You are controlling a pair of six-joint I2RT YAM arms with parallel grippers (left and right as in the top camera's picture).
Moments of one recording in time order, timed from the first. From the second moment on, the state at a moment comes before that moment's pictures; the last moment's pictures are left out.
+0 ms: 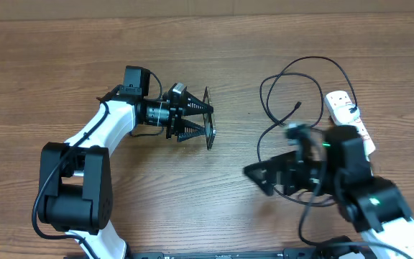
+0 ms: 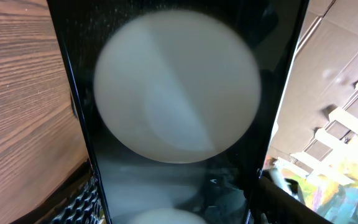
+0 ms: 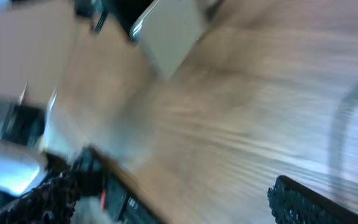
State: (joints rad) left arm -0.14 1.88 1.17 -0.53 1.35 -0.76; right arm 0.31 0.88 0.84 -0.81 -0.65 0.28
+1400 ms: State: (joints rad) left arm -0.14 1.88 1.17 -0.53 1.35 -0.76; right arm 1.01 1.38 0.84 -0.13 0.64 0.54
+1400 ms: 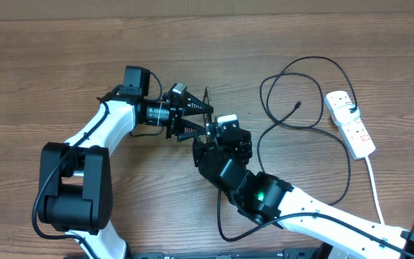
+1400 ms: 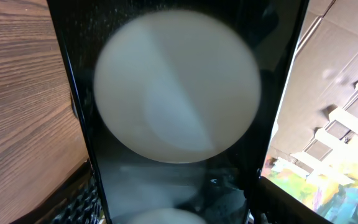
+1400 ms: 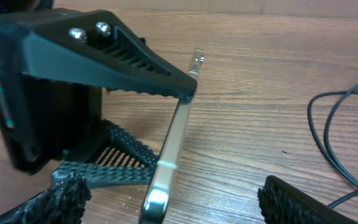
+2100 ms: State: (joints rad) left arm -0.14 1.88 1.17 -0.53 1.35 -0.76; right arm 1.01 1.41 0.84 -0.06 0.65 0.54
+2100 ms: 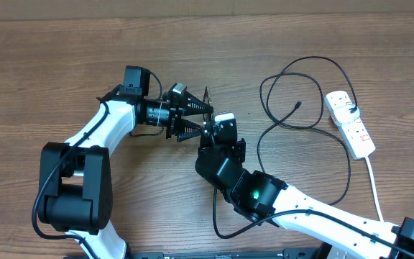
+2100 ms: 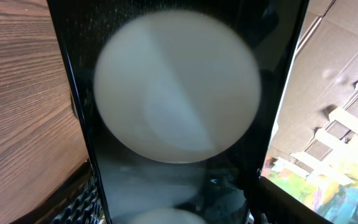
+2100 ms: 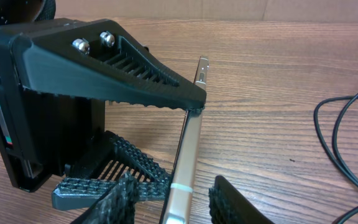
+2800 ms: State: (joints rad) left arm -0.13 1.88 1.17 -0.52 1.38 -0.75; right arm 1.01 1.42 0.84 -0.08 0.65 0.57
